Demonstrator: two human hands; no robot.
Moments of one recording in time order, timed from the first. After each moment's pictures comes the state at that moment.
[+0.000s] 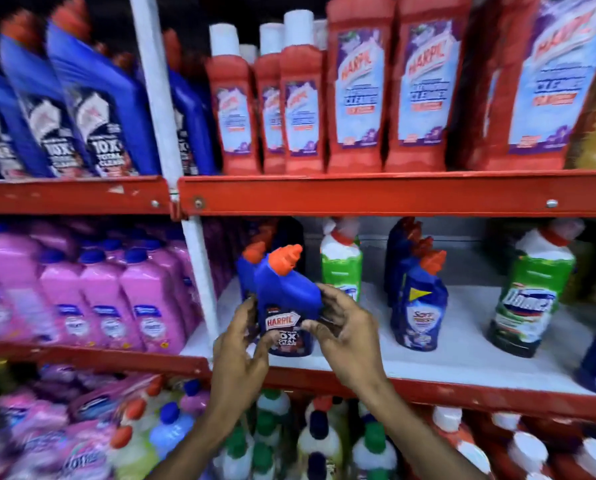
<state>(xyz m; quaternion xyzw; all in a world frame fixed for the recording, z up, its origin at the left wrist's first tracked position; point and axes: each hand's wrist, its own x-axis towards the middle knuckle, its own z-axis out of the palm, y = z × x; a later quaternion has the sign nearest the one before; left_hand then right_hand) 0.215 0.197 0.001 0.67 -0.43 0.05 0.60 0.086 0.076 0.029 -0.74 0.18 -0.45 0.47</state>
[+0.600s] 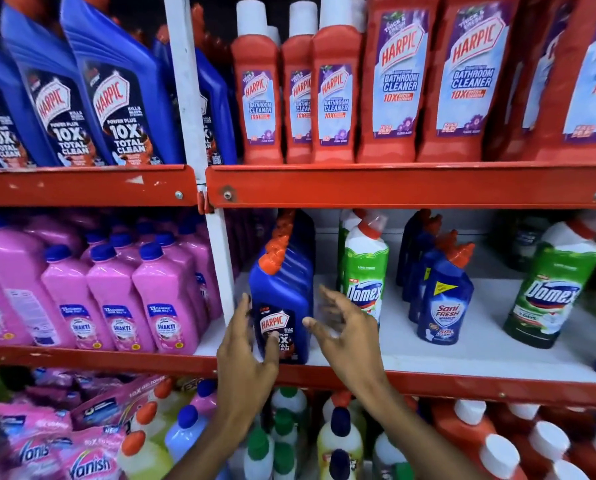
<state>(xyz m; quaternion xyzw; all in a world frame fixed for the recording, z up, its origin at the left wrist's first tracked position) 0.251 0.210 -0.022 0.70 -0.41 0.08 0.58 0.127 0.095 0.010 -0.78 0.25 -0.43 0.37</state>
